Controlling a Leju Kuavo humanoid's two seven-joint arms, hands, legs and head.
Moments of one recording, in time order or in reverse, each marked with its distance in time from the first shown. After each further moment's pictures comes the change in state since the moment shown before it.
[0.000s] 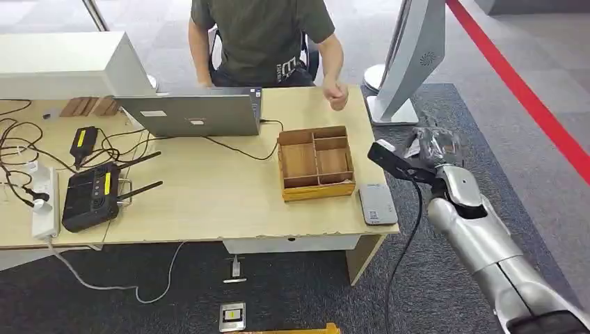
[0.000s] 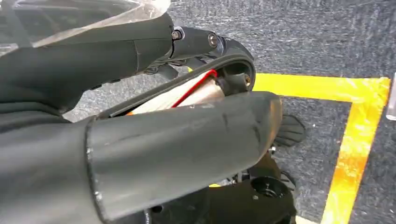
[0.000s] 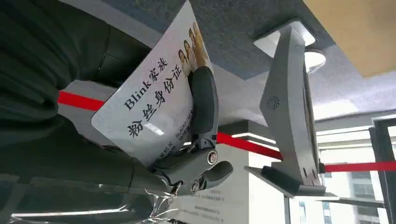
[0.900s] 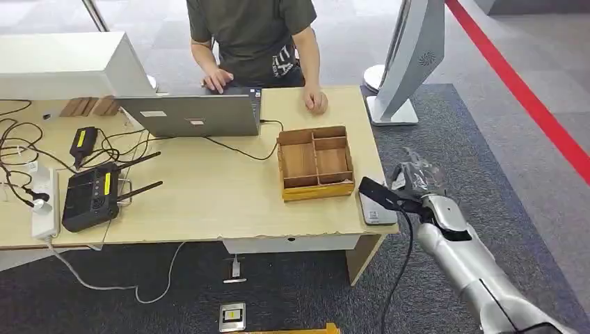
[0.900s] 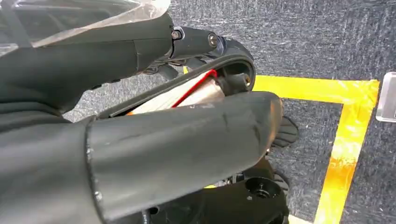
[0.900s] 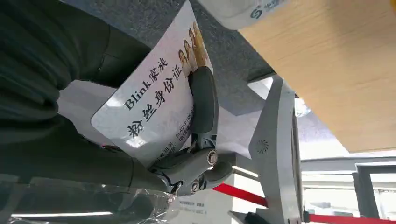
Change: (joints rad) left arm -0.001 0.006 0.000 0.000 0.006 -0.002 -0.026; right arm 0.054 0.077 0.005 0.195 -0.007 -0.060 -0.143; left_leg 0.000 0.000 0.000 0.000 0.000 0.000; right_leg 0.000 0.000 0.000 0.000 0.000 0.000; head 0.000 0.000
